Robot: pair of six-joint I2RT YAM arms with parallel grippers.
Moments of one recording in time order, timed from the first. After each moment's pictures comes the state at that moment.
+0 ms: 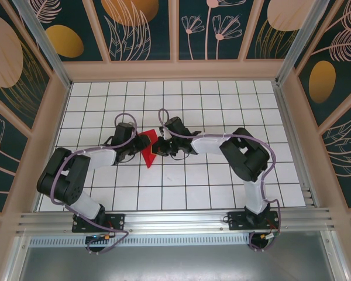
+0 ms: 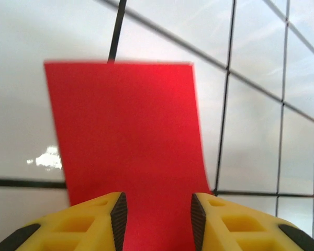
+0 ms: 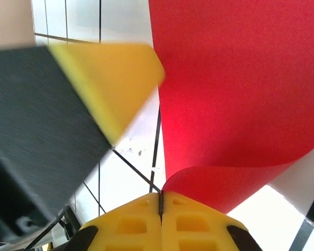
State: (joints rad) left arm -0.36 1.59 0.65 0.17 0.19 -0.81; right arm 0.81 1.99 1.17 0.05 -0.53 0.88
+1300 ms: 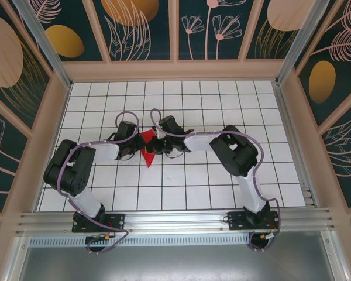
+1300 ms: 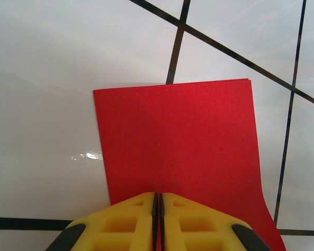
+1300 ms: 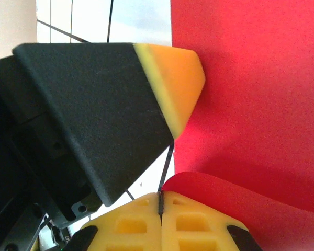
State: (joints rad) left arm -0.35 1.69 0.71 0.10 0.10 -0.77; right arm 0.82 2.13 1.30 0.07 -0.58 0.79
